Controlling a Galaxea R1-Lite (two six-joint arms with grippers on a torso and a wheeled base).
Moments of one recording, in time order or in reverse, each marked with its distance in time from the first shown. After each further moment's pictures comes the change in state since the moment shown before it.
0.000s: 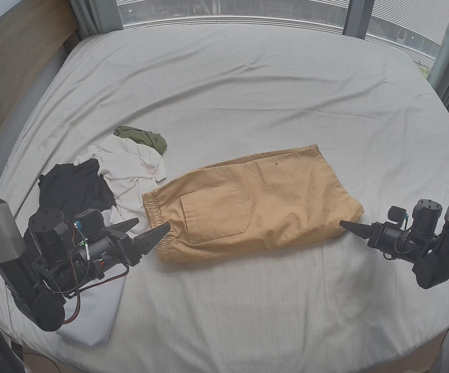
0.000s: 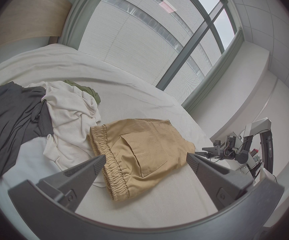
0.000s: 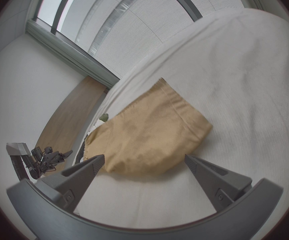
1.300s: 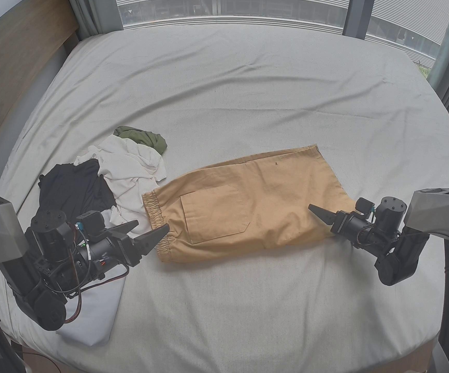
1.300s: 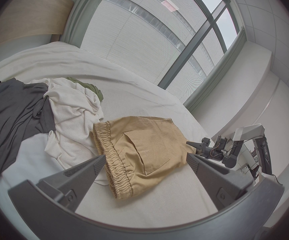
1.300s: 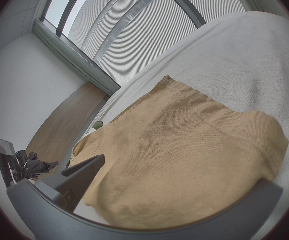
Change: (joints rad) left arm 0.009 0.021 -0.003 0.000 -0.001 -0.003; right arm 0.164 0.250 -0.303 -0.144 -0.223 0.089
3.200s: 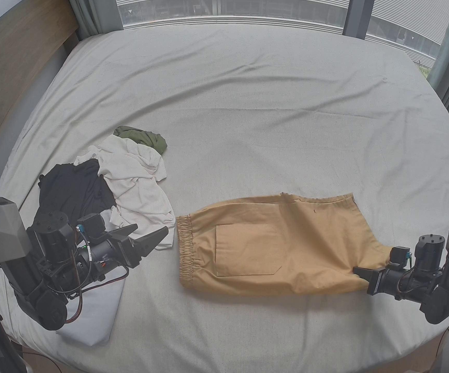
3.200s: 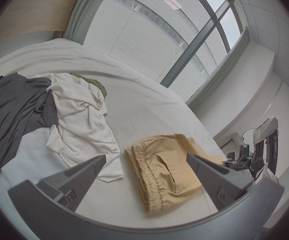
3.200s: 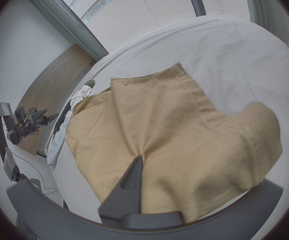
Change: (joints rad) left arm 0.013 0.022 0.001 0.000 -0.001 -0.008; right arm -0.103 -0.292 0.707 0.000 -0.035 -0.326
